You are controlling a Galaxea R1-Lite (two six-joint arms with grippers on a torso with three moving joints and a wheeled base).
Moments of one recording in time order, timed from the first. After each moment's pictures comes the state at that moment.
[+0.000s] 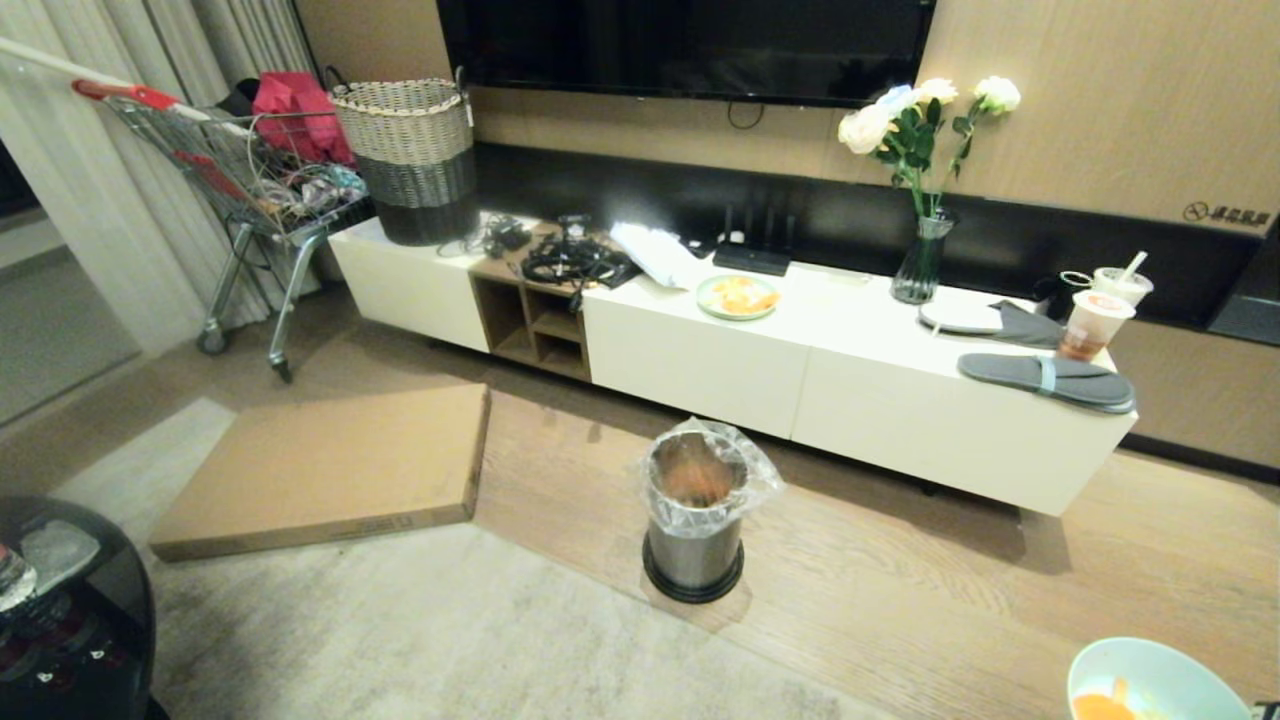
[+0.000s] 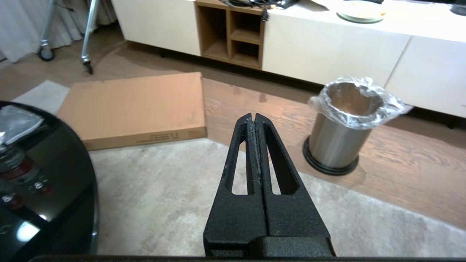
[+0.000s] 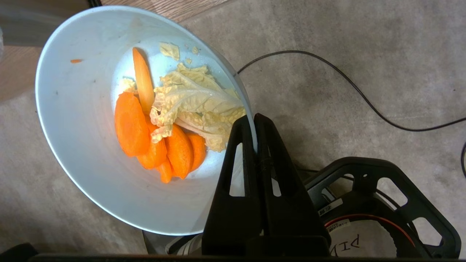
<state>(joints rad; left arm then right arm) 0.00 0.00 0.00 -0.01 0.01 -0.01 0.09 1.10 -0.31 0.27 -0.22 0.82</state>
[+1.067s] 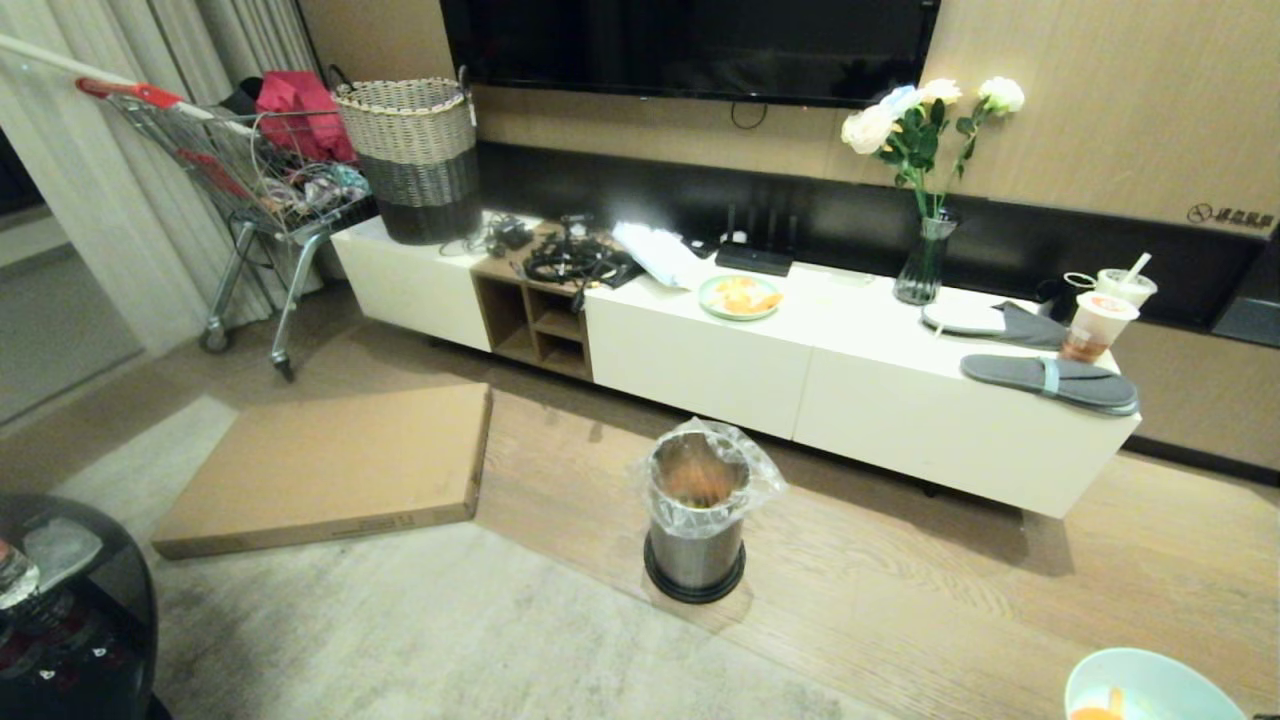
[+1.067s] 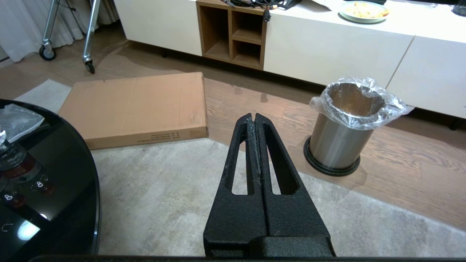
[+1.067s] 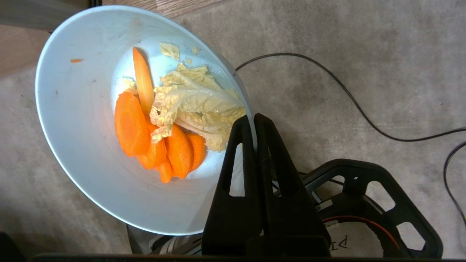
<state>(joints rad) 0.00 0.00 0.00 -0.01 0.01 -0.01 0.09 1.07 -0.29 0.27 -0.22 0.76</state>
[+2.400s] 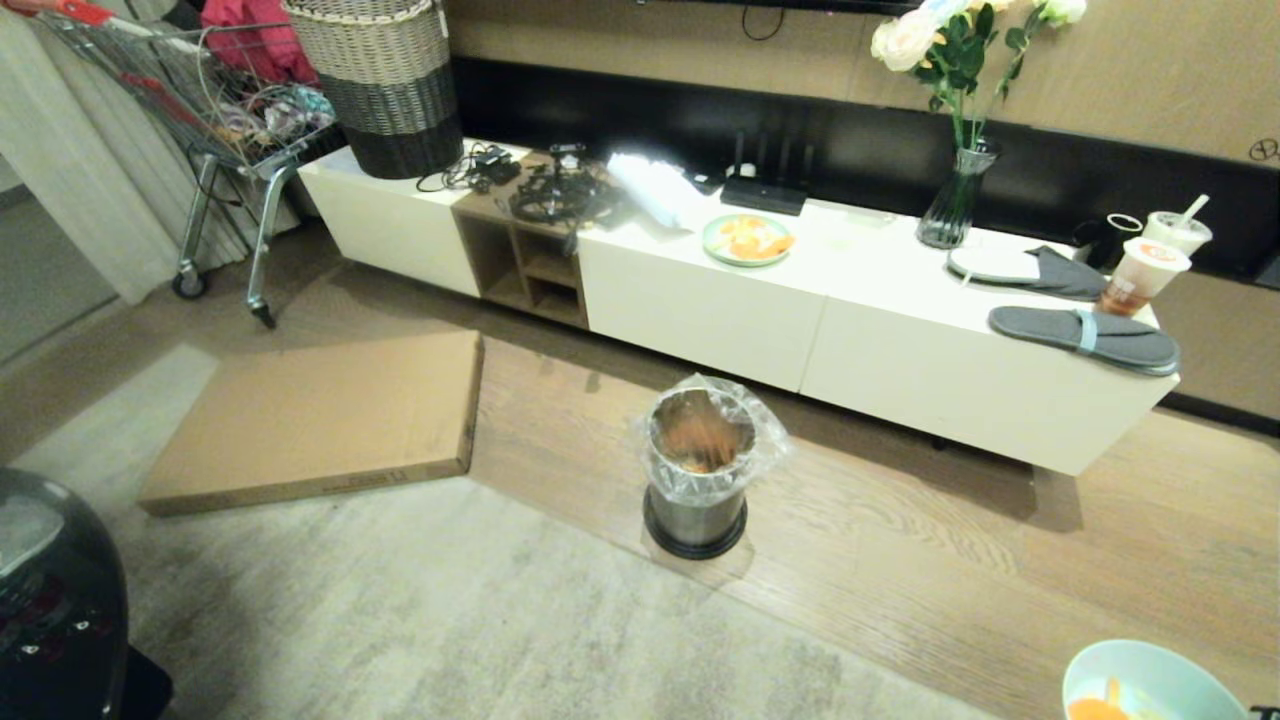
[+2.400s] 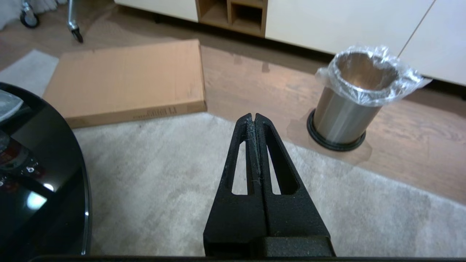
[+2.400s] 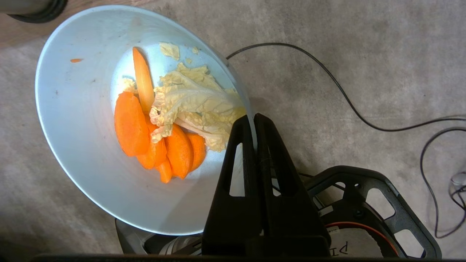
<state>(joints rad) 0.00 0.00 0.00 -0.01 0.00 0.00 0.09 1.07 -0.30 0.26 -0.22 0.74</state>
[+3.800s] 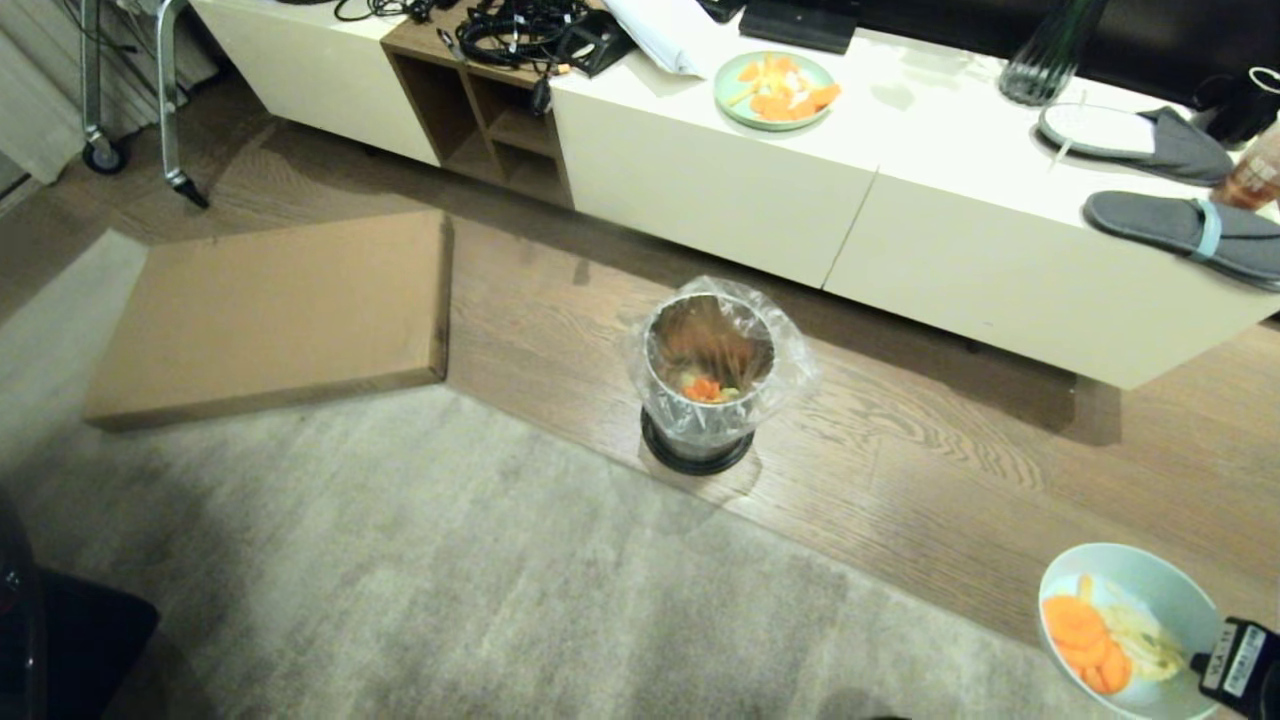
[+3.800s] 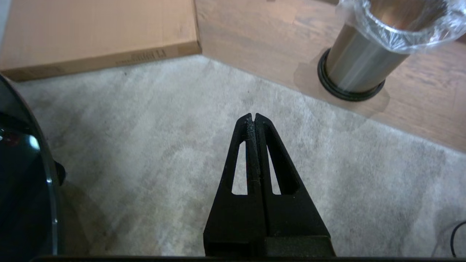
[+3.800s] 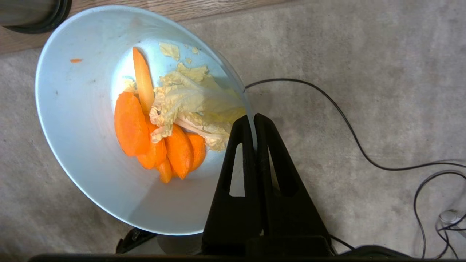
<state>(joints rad) 0.00 0.00 0.00 -0.01 0.00 0.00 0.09 1.10 -0.32 0.00 -0.24 0.62</state>
